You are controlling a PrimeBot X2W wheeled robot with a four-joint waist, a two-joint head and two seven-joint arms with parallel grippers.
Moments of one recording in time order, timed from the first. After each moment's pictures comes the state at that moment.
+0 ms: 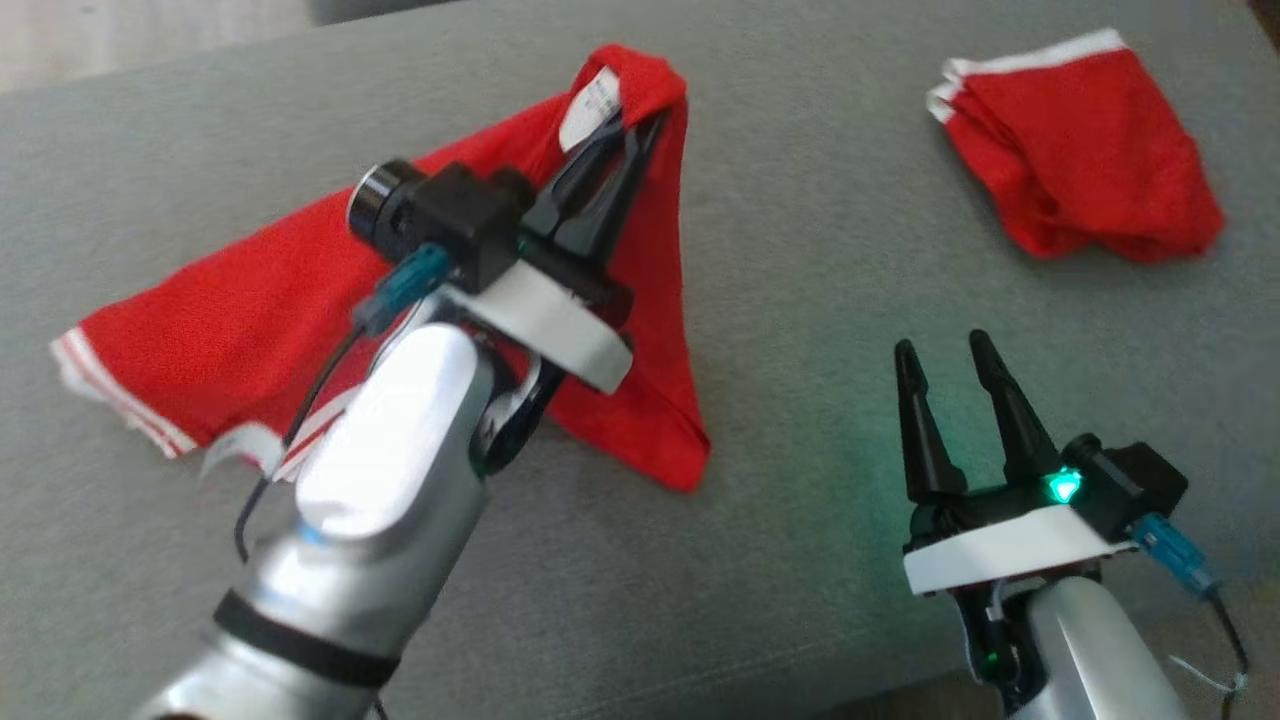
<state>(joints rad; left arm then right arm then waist) -0.64 0.07 -0.58 0.31 -0.32 -0.11 -0.26 -0.12 -0.05 0.17 0.22 0.27 0.13 -0.25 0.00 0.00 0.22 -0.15</state>
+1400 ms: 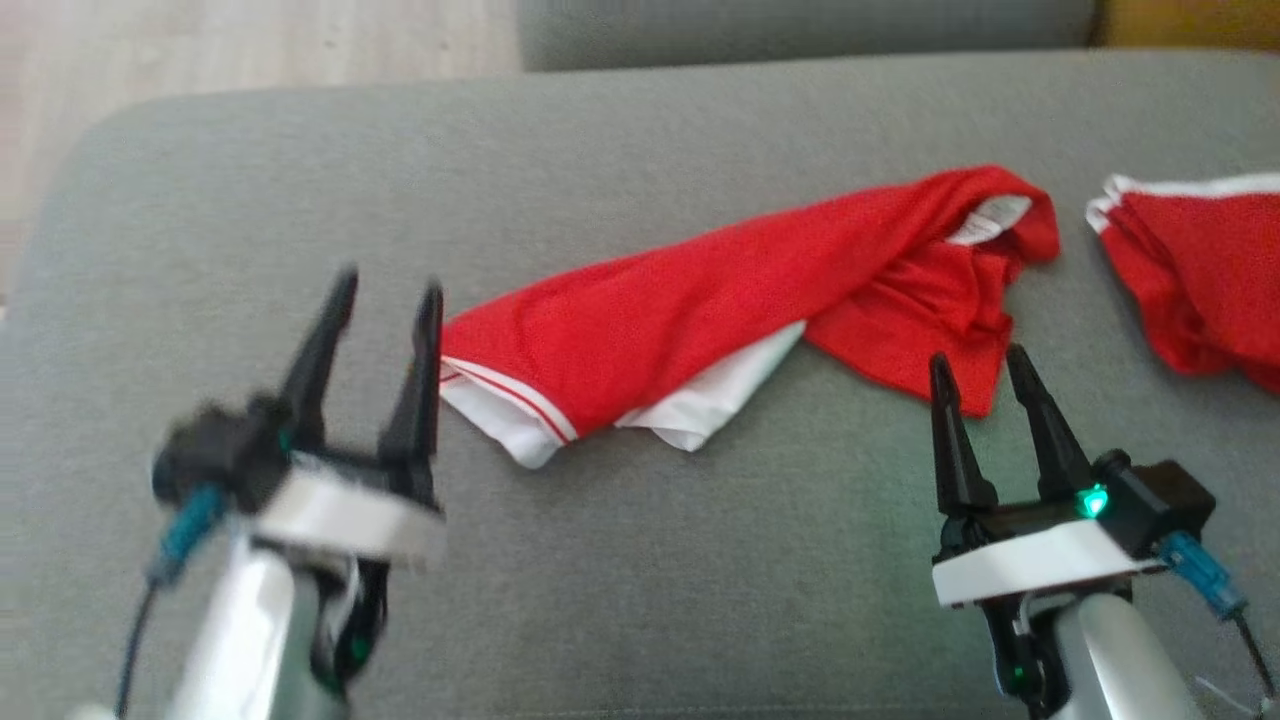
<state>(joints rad) -0.19 0.13 -0.22 0.10 -0.25 -0.09 -0.26 -0.09 -0.05 0.12 0.21 0.23 0.13 -0.25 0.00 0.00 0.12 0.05</state>
